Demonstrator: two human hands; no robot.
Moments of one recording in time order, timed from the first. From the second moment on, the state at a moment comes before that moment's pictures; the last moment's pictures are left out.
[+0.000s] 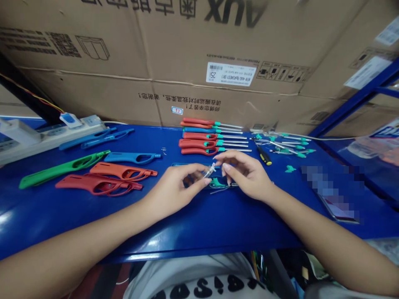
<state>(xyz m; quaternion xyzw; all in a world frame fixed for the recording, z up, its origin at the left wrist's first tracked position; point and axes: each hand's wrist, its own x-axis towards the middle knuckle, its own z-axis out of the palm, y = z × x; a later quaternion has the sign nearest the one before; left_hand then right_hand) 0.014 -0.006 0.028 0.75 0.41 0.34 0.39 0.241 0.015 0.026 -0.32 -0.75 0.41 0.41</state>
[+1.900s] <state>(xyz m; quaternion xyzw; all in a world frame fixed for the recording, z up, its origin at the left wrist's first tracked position) 0.012 0.010 0.013 0.70 0.46 0.30 0.46 0.247 0.033 0.007 -0.37 -0.71 0.53 0.27</state>
